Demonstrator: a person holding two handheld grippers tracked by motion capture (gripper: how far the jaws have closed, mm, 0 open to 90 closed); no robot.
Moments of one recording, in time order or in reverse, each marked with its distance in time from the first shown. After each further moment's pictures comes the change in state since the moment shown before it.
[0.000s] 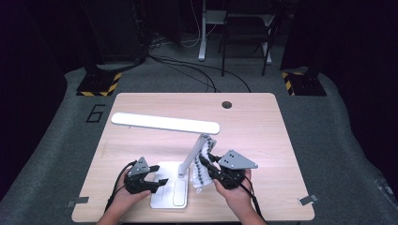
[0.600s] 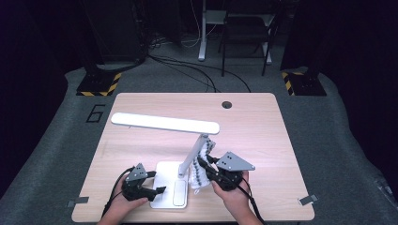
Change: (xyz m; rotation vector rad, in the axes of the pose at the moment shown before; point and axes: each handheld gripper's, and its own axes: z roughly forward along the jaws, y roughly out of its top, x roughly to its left) left arm -0.004 -0.018 0.001 0.025 -0.026 -0.041; right arm 0.005 -0.006 0.005 -0.003 -0.005 0.011
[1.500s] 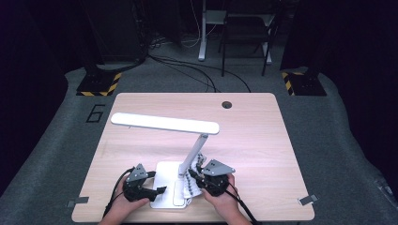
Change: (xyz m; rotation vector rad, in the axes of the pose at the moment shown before) left arm -0.001 -0.002 0.000 -0.014 0.015 -0.022; right arm 0.012 -0.047 0.043 0.155 0.066 -0.014
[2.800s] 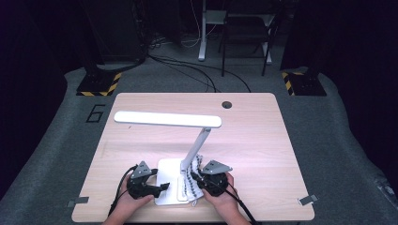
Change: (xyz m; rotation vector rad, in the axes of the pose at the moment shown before) left arm -0.001 0.008 0.012 -0.013 0.047 -0.040; right arm -0.006 -0.016 0.011 0.112 -0.012 0.057
